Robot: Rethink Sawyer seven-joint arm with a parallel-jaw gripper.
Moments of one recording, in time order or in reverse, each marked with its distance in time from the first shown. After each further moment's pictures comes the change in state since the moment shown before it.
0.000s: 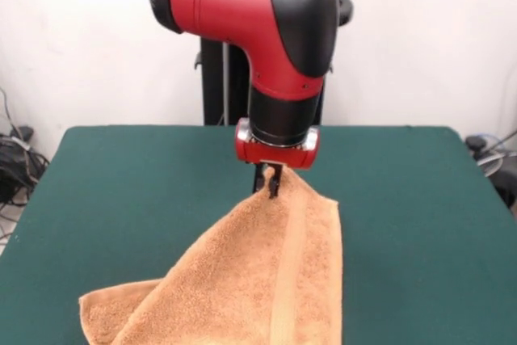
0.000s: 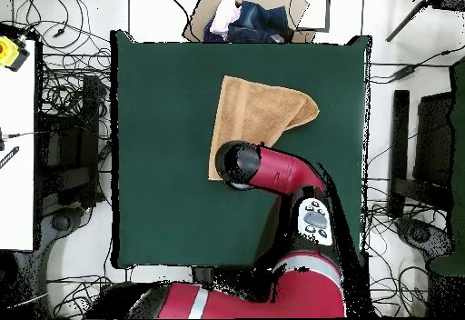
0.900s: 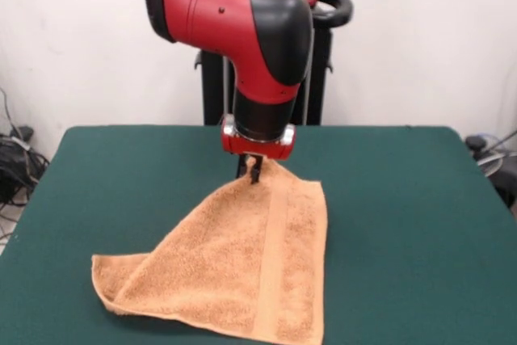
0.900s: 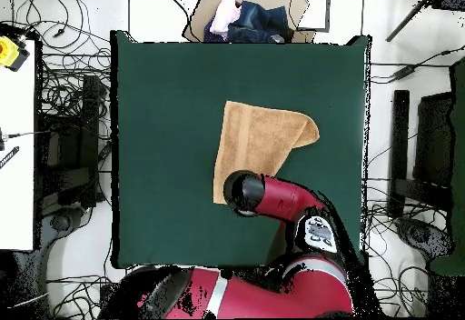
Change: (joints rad) arm -0.035 0.039 -0.023 0.126 -0.068 -0.112 0.000
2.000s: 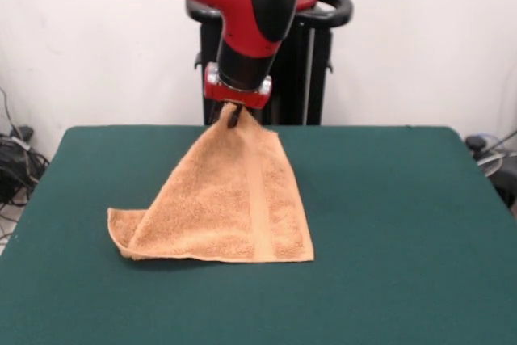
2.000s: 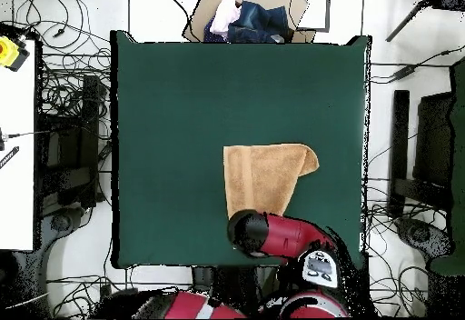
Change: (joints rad) arm 0.025 -0.041 -0.122 0.155 -0.171 -0.040 0.000
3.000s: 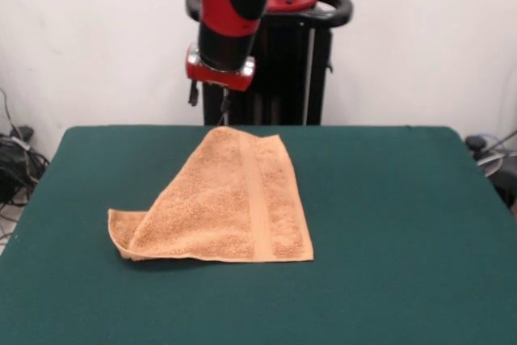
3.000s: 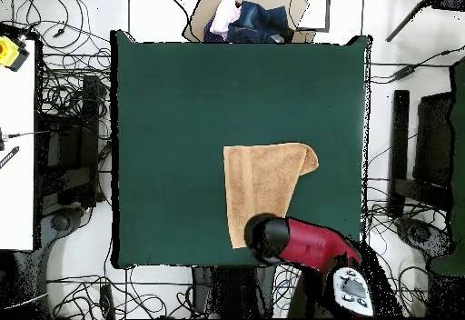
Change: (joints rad) arm -0.116 -0.116 0.039 0.023 -0.020 0.101 0.000
